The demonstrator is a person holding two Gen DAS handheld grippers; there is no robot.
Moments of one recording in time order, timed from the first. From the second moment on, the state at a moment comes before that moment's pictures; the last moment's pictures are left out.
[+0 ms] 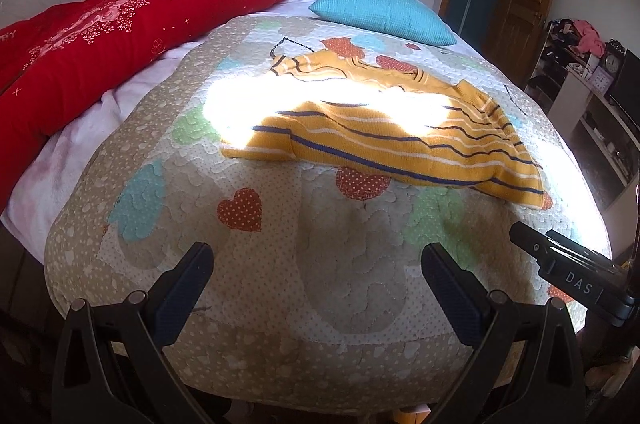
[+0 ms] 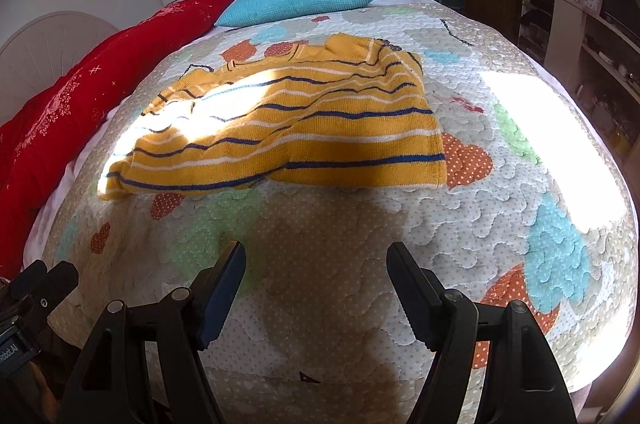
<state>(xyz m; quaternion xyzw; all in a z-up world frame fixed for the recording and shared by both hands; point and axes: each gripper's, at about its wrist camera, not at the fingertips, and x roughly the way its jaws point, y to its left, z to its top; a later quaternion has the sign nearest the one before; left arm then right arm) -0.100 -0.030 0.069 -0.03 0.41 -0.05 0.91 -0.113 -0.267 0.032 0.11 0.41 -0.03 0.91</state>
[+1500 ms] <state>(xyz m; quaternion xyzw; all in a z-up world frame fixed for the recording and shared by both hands) -0.095 -0.030 0.048 -0.03 0.44 -0.05 0.89 -0.109 -0.264 0.014 0.11 0.44 -0.02 0.89</state>
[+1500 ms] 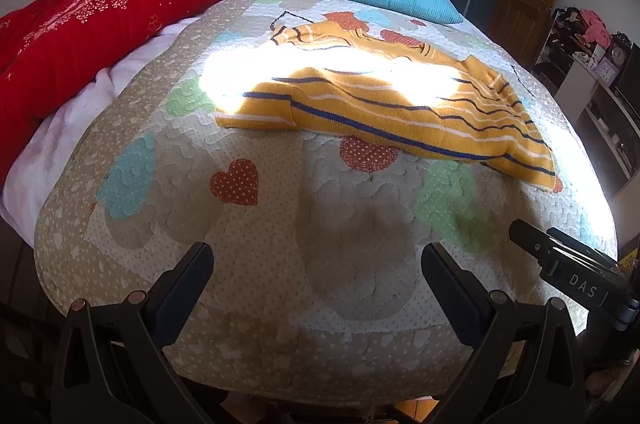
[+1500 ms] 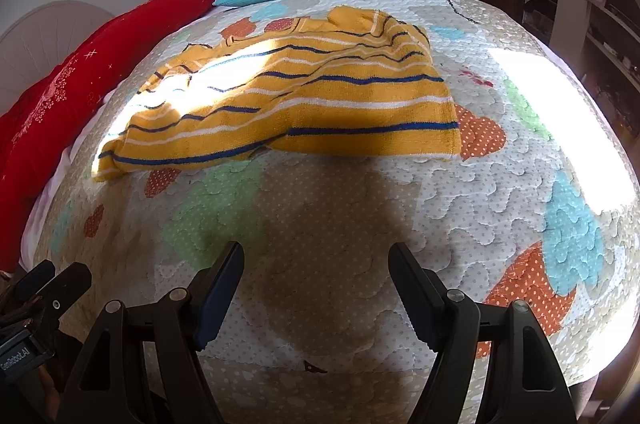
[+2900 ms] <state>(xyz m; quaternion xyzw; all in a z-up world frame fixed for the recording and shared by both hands) -0.100 -0.031 0.053 -0.02 0.43 -0.04 0.90 -0.110 -0.263 0.008 0.11 0.44 -0.02 0.89</state>
